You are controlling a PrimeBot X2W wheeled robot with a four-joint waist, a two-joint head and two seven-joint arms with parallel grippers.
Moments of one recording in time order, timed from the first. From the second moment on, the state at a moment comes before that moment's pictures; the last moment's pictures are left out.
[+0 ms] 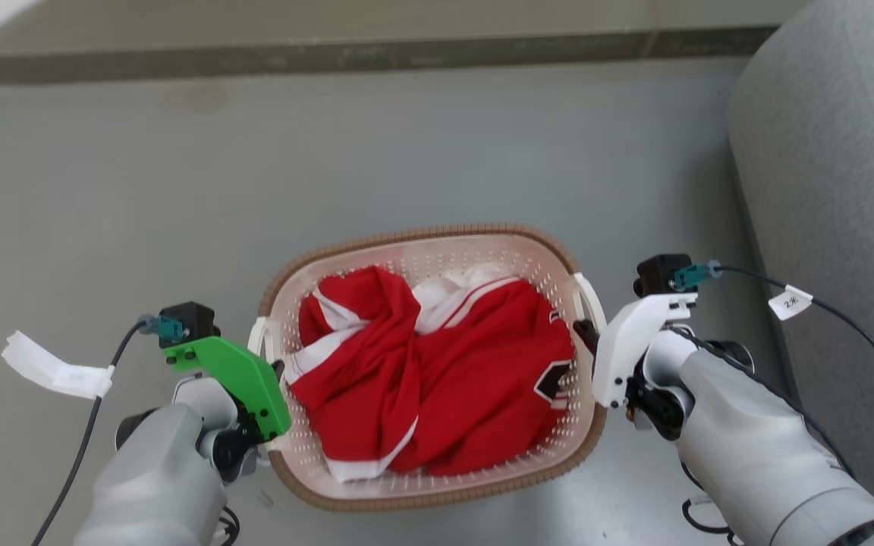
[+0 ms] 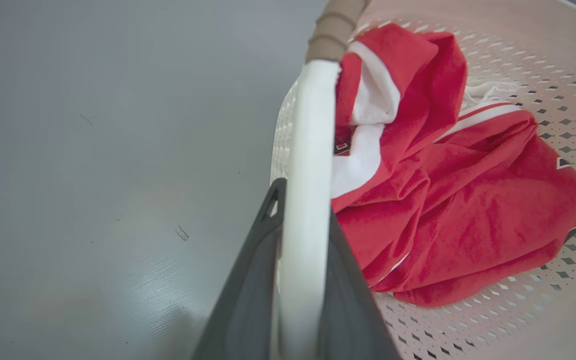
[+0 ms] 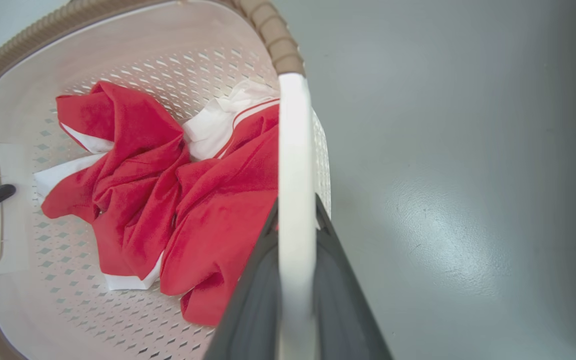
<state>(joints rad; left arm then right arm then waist) -0.64 0.05 -0.61 1.12 -0.95 -0.12 0.13 -0.64 -0.04 0.63 1.11 0.71 0.11 0.09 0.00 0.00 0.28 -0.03</state>
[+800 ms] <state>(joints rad) -0.81 0.04 -0.65 1.12 -0.87 -0.10 0.00 -0.80 -0.06 0.66 1.12 0.65 0.10 -0.03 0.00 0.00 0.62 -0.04</state>
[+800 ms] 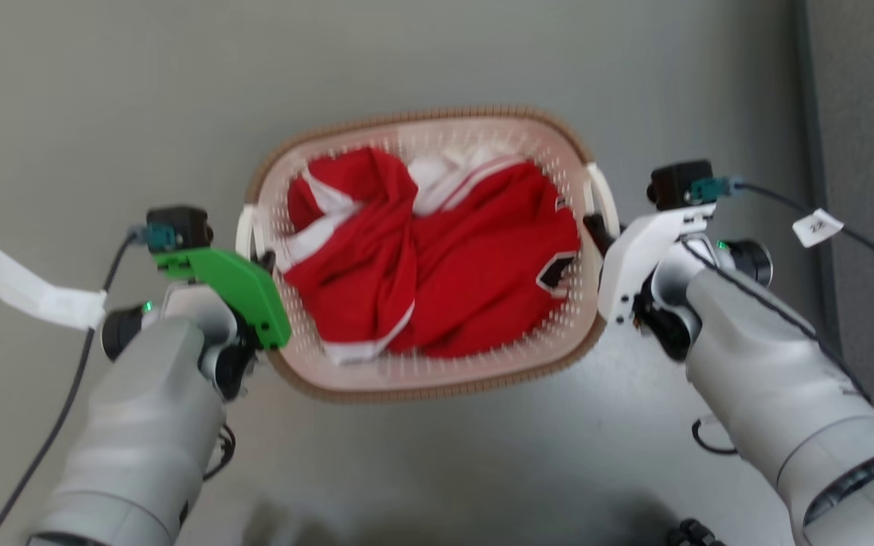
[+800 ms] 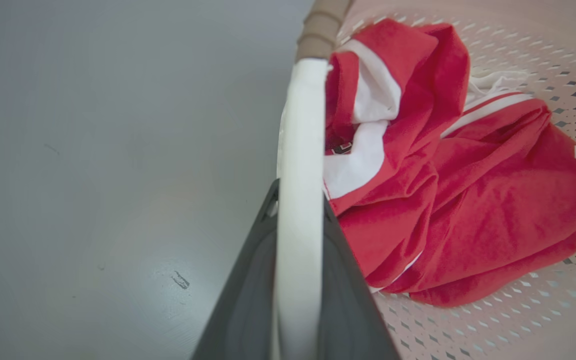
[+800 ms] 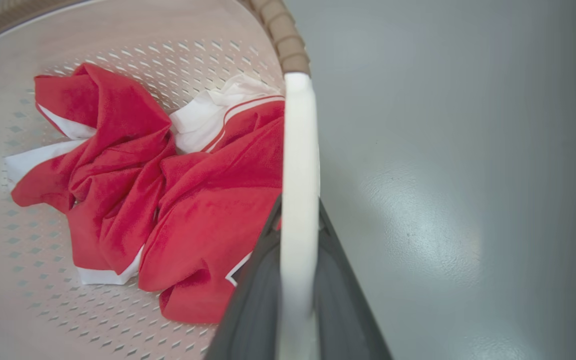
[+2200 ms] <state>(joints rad) -0.93 0.03 -0.68 1.18 -0.84 -0.12 -0.13 -0.90 -0.07 0.66 1.19 0.64 0.08 -0.15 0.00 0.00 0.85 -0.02</state>
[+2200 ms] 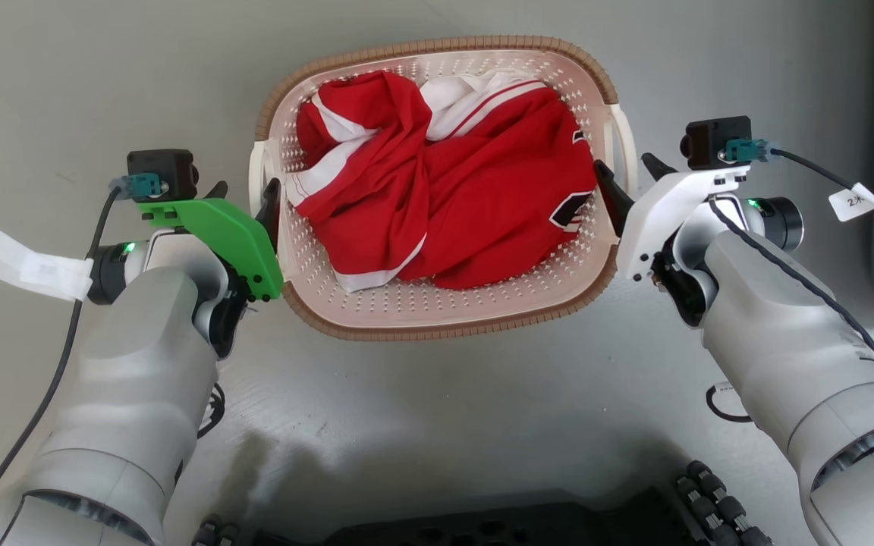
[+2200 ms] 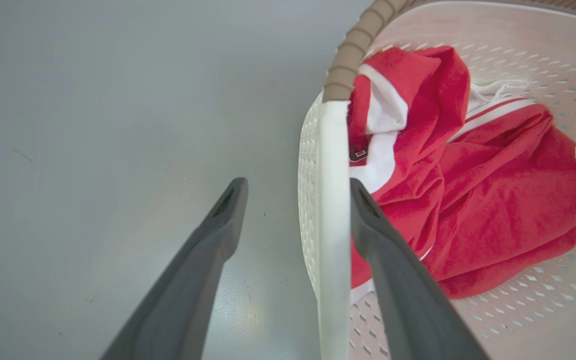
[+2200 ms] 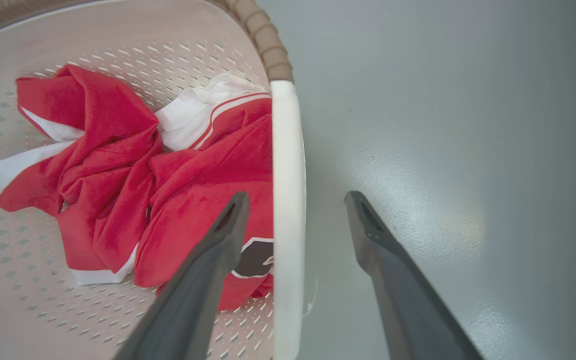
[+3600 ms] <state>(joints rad) -0.85 0.12 -0.55 0.86 -0.70 -0.04 -0.25 -0.78 -0.14 0.51 0.87 0.59 0.03 -0.25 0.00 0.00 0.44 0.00</state>
